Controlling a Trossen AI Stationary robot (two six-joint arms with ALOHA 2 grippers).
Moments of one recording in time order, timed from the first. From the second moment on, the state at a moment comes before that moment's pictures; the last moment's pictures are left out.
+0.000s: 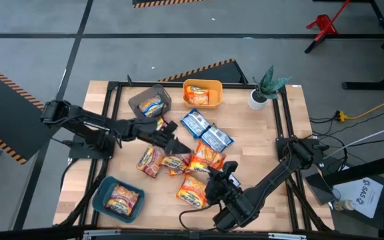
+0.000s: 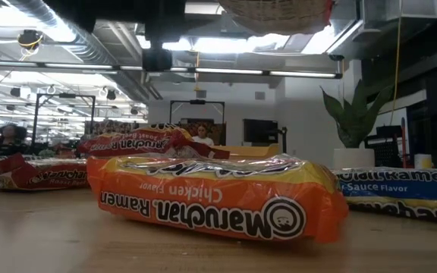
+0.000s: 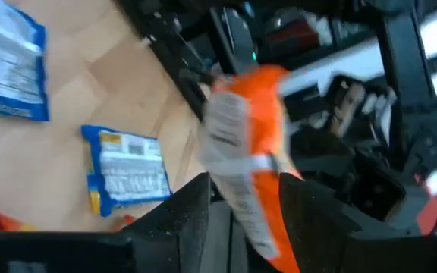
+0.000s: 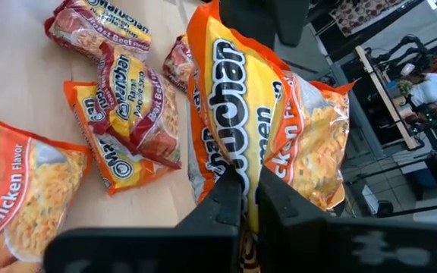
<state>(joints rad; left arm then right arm) -0.05 1.34 0.69 0.51 0.20 -1.12 0.69 2.12 1.98 -1.45 1.07 0.81</state>
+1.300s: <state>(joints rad) -0.09 1.34 0.64 0.61 0.10 -1.14 0.61 2.12 1.98 -1.20 1.05 0.47</state>
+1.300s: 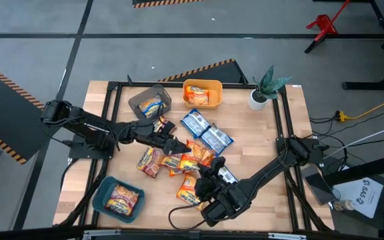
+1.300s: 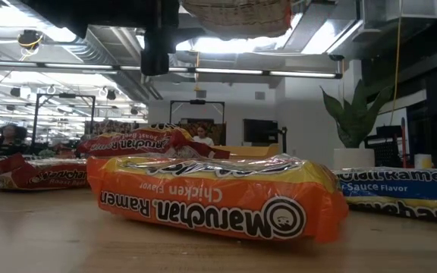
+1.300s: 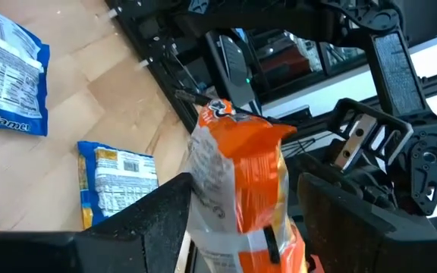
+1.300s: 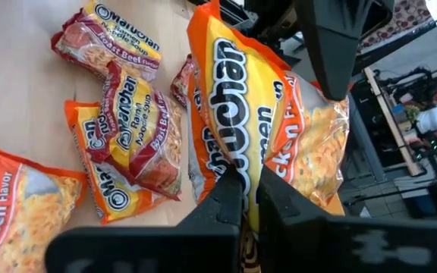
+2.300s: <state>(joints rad) -0.09 1.34 0.64 0.57 0.04 -1.14 0.54 2.12 1.98 -1.09 1.05 0.29</state>
